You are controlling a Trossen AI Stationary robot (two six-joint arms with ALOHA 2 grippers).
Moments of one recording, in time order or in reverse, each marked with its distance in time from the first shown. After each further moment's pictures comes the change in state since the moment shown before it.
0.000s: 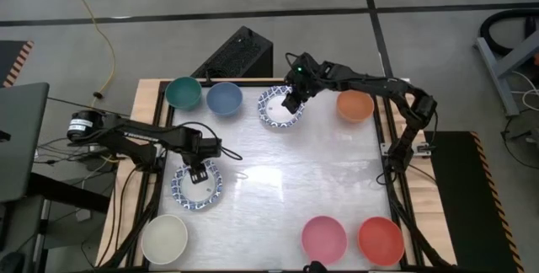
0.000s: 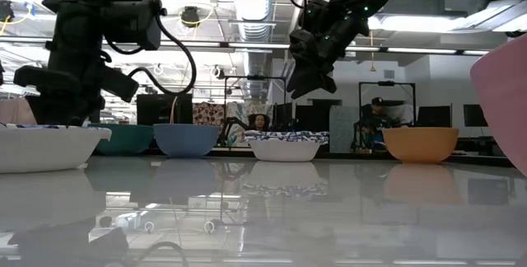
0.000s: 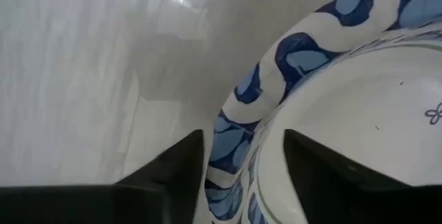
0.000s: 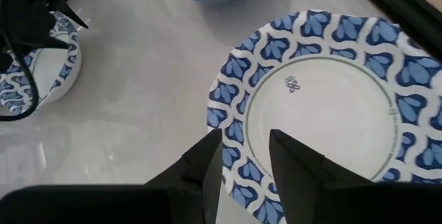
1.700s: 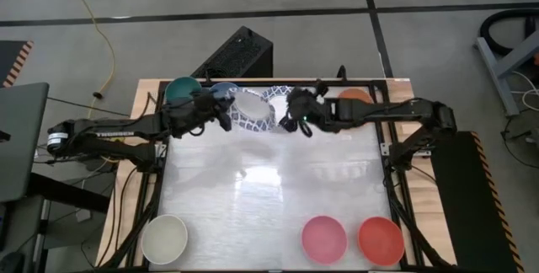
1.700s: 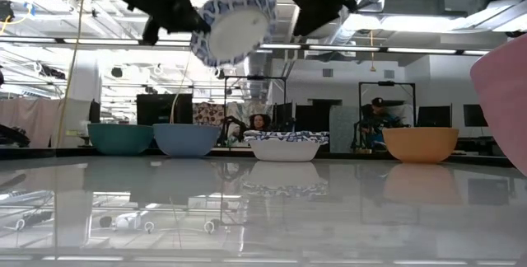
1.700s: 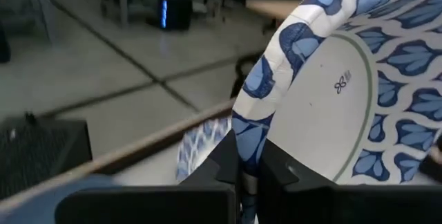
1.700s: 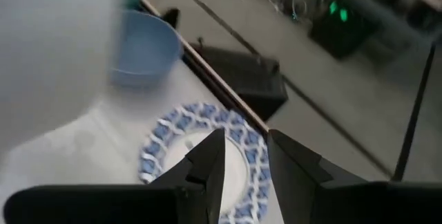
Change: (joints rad) left arm 0.188 -0.318 0.002 1.105 -0.483 0.103; right arm 0.497 -0.203 0.000 -0.011 1.125 -0.005
